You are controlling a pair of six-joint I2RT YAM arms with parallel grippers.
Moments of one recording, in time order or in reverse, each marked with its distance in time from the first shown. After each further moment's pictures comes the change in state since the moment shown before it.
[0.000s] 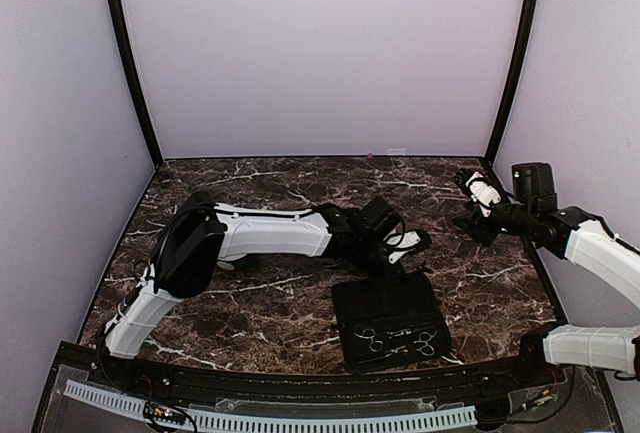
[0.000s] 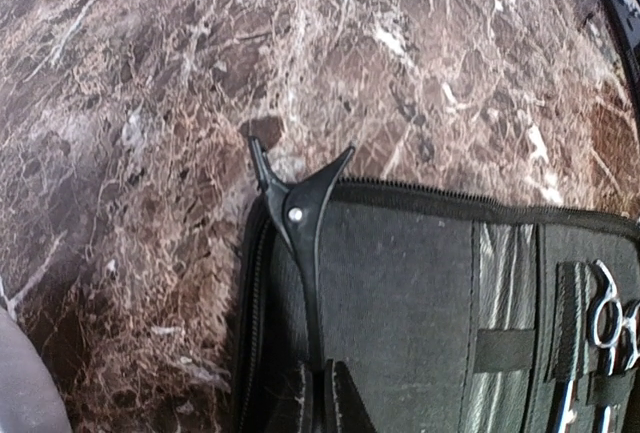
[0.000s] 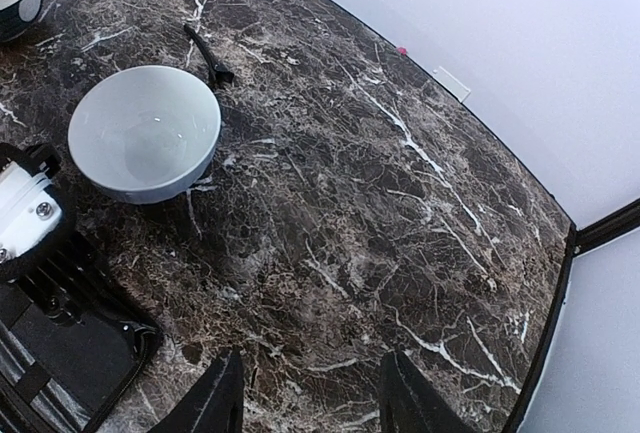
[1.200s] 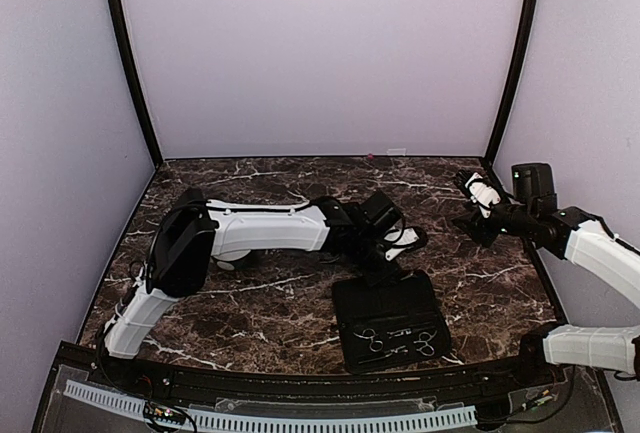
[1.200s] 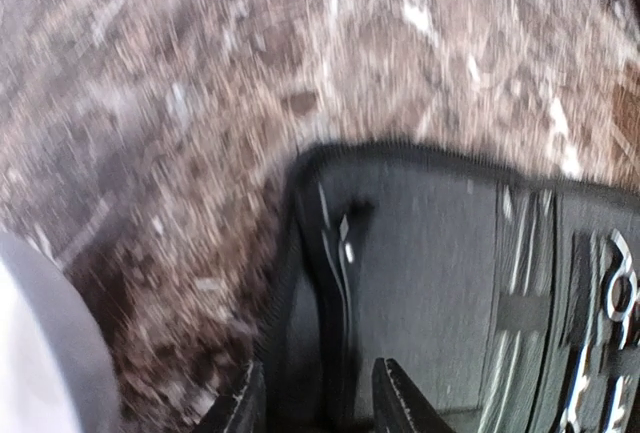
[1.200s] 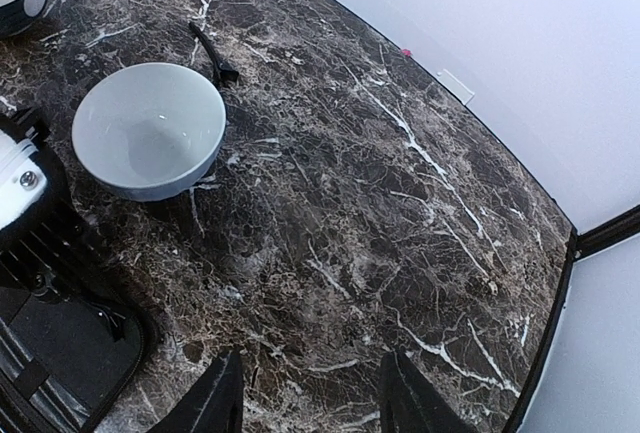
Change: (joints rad) left arm -0.005 -0.037 0.020 -0.126 -0.094 0.037; right arm 0.000 0.000 -0.002 -0.001 -0.009 -0.014
